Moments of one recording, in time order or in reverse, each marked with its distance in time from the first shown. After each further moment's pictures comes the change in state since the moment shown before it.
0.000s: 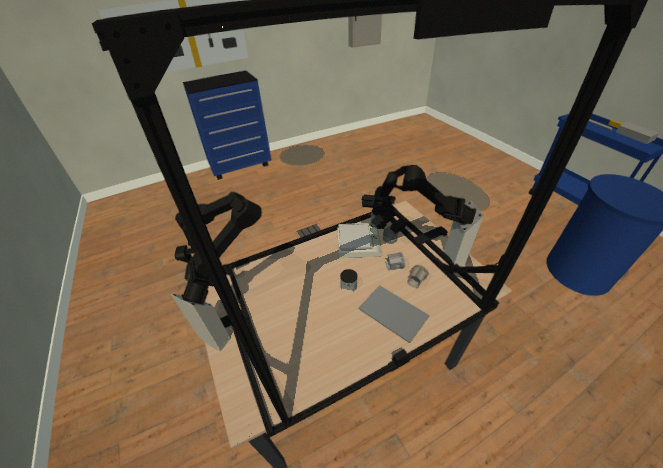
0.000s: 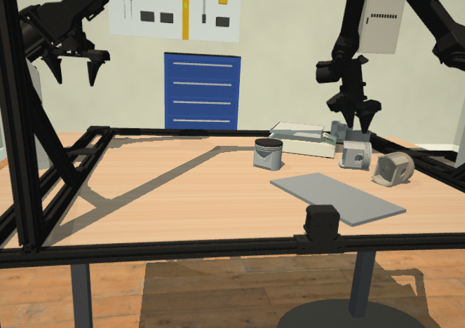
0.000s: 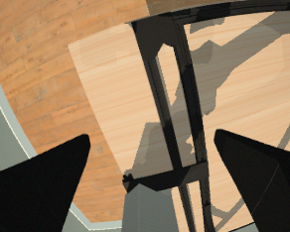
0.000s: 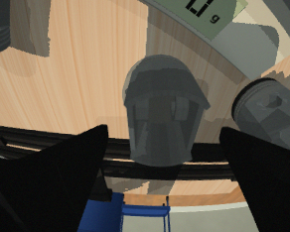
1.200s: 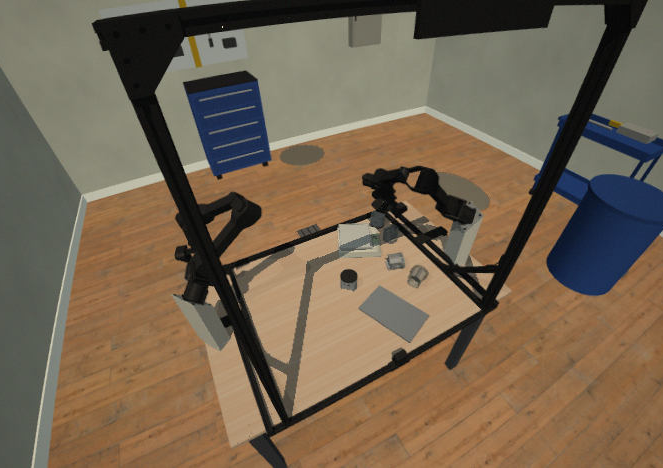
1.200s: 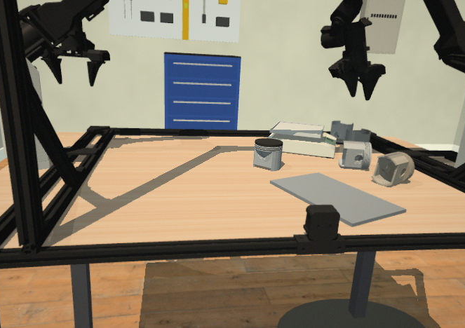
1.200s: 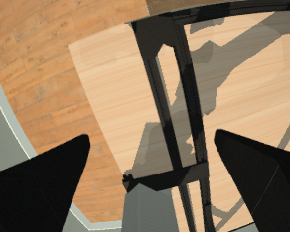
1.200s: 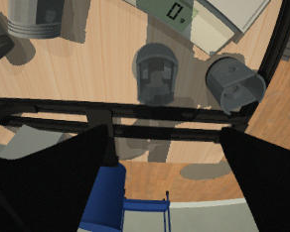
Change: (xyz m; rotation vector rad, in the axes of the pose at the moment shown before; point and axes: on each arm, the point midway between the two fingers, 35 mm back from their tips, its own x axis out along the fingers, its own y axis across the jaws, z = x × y) left arm 0.000 0.000 0.000 0.000 0.000 0.000; right arm -0.096 -0.001 -0.021 0.004 -0.004 0.001
